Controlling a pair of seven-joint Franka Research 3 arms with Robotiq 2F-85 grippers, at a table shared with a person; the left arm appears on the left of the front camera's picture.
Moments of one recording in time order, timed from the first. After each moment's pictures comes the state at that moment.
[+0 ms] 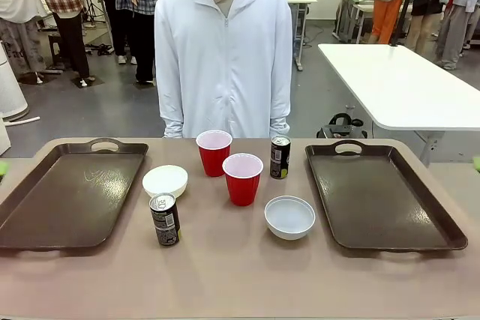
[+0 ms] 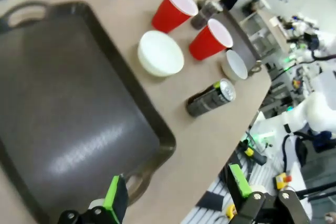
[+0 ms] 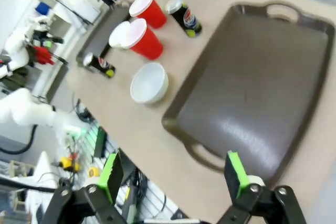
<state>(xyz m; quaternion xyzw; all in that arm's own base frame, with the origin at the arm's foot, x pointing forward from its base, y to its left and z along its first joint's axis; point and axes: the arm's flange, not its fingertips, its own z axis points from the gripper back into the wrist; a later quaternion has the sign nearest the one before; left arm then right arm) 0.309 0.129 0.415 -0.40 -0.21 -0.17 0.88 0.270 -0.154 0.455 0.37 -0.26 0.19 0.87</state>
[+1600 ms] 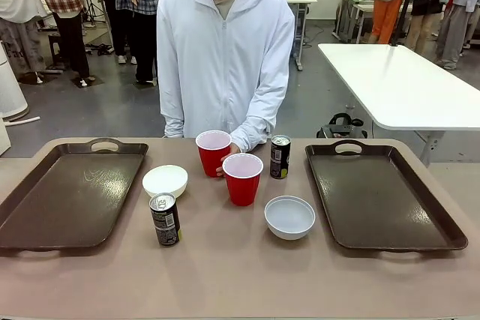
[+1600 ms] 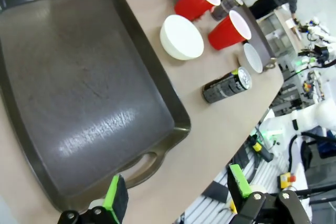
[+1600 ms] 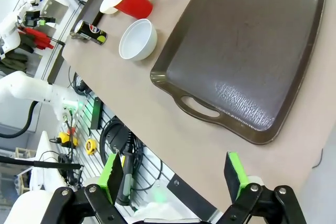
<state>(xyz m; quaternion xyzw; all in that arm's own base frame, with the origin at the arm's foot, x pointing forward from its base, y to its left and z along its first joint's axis) 0.295 0.147 0.411 -0.37 -0.19 -0.14 0.90 0.243 -0.180 0.416 0.36 -0.21 0.19 0.89</state>
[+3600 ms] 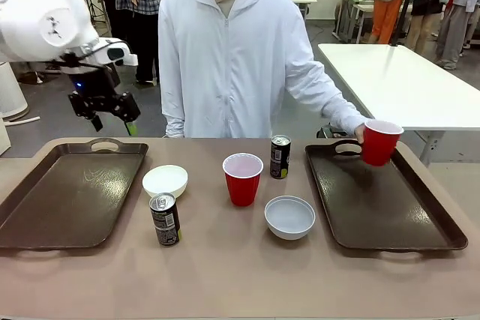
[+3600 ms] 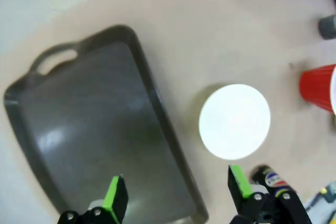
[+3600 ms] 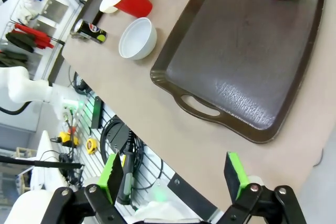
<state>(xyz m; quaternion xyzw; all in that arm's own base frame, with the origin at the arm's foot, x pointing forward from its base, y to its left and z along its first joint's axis) 0.509 -0.138 0.470 -0.03 -0.08 -0.14 0.99 0.244 -0.180 0.416 0.36 -0.20 0.19 0.89</state>
